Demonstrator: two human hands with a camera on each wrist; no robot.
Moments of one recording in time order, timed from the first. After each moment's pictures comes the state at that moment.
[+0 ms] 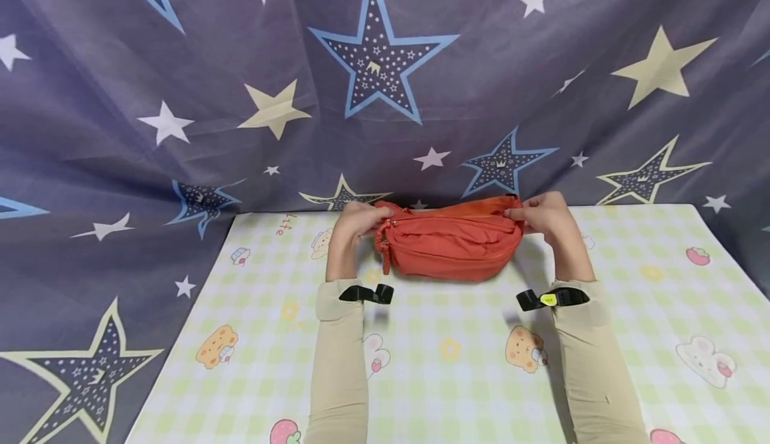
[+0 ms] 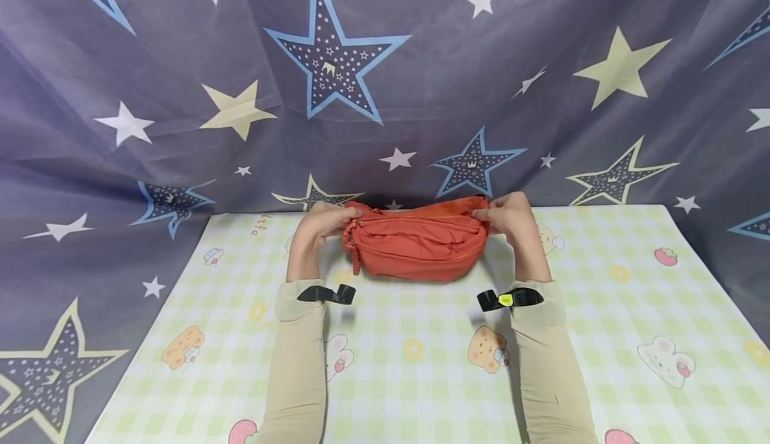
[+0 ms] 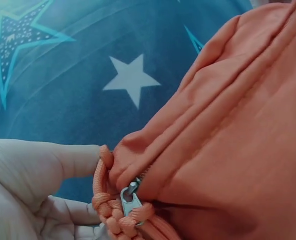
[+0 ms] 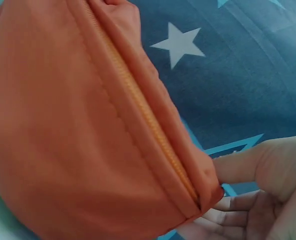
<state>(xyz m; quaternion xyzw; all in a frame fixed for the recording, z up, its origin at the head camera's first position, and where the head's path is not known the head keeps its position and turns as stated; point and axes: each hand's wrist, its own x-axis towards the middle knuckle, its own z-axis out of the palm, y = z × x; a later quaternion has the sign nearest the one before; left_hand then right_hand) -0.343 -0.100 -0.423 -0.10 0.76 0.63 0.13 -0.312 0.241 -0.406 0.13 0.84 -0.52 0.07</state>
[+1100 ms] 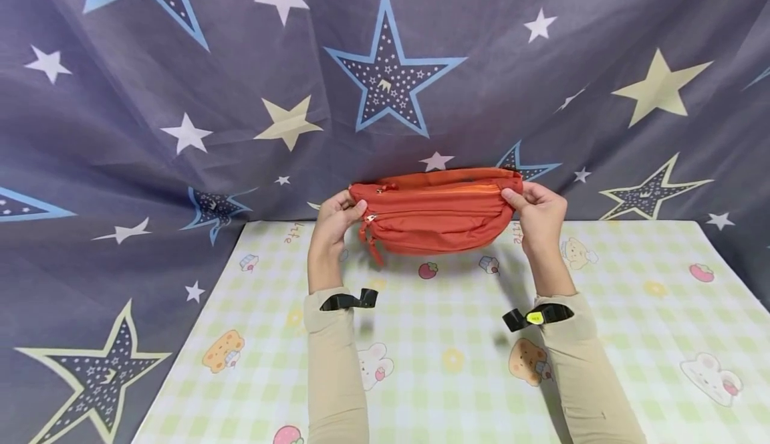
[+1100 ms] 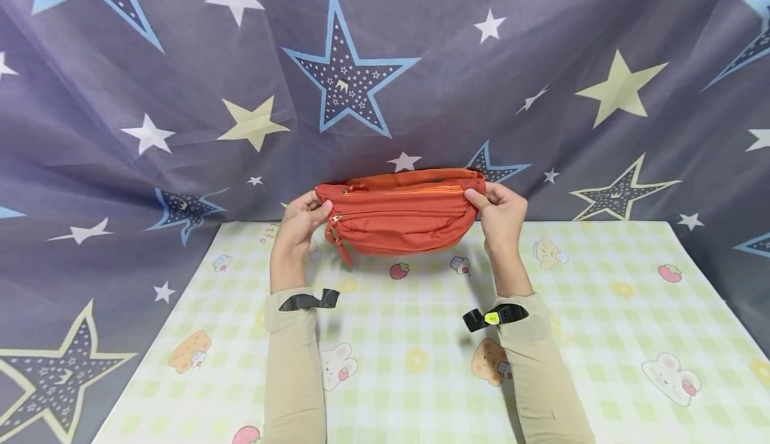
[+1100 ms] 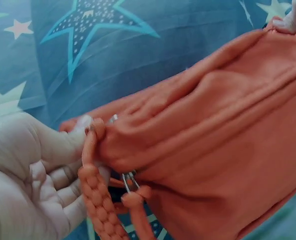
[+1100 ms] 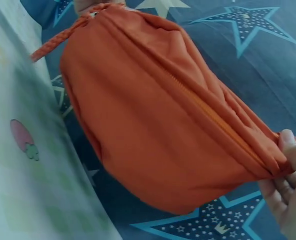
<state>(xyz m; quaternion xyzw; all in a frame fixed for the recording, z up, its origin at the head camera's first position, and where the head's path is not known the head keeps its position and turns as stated) -0.339 -0.143 -0.418 0.02 0.62 0.78 -0.01 -0.310 0.192 -0.404 0.04 0.60 -0.75 -0.27</state>
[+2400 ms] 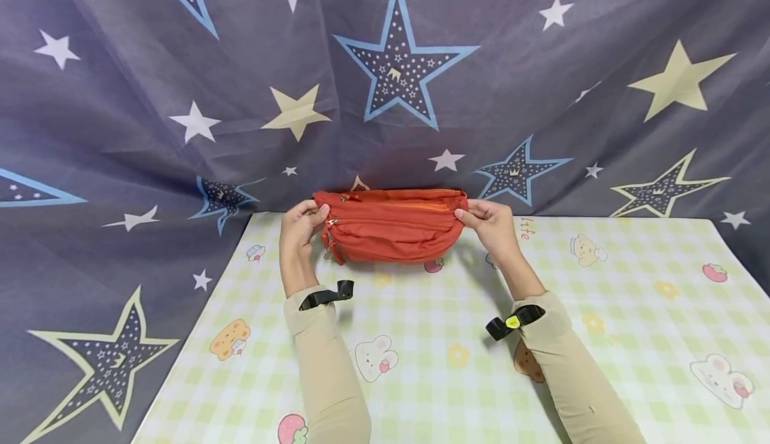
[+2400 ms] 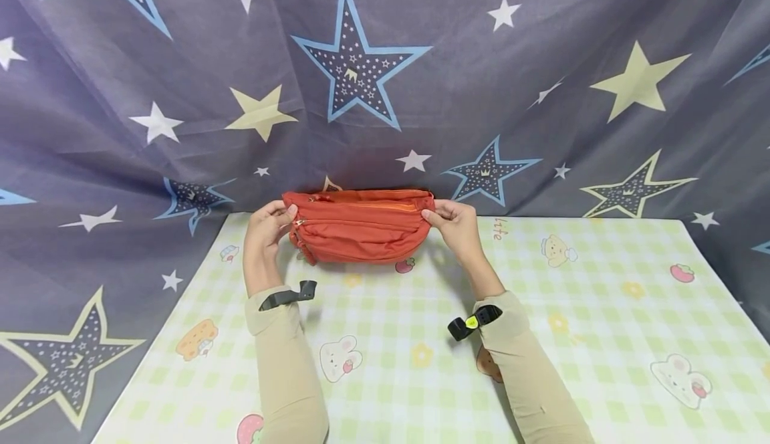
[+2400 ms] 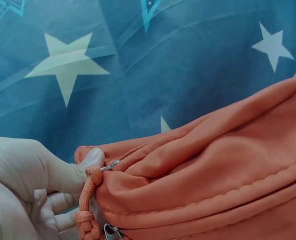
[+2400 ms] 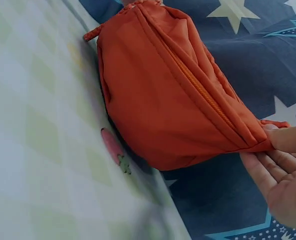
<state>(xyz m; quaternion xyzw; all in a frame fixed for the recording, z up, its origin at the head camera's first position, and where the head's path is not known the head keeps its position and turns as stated) -0.330 -0.210 -0.439 -0.13 0.61 0.78 -0.09 -0.319 0.141 -0.451 -0.06 0.72 -0.69 -0.08</state>
